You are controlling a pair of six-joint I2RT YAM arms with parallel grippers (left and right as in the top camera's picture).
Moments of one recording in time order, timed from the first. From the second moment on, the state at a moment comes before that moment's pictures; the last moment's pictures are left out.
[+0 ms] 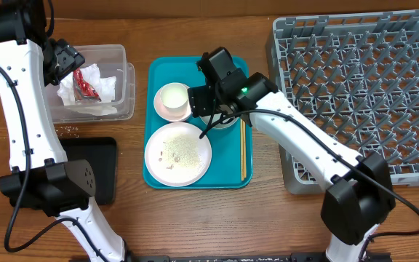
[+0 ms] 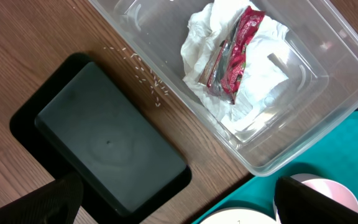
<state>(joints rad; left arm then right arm) 0.22 2.06 2.41 -1.69 -0.22 -0.63 0.65 1.92 1.66 -0.75 -0.05 0.42</state>
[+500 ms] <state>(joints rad) 0.22 2.06 2.41 -1.69 -0.22 -0.63 0.70 2.04 1.66 -0.84 -0.03 0.29</state>
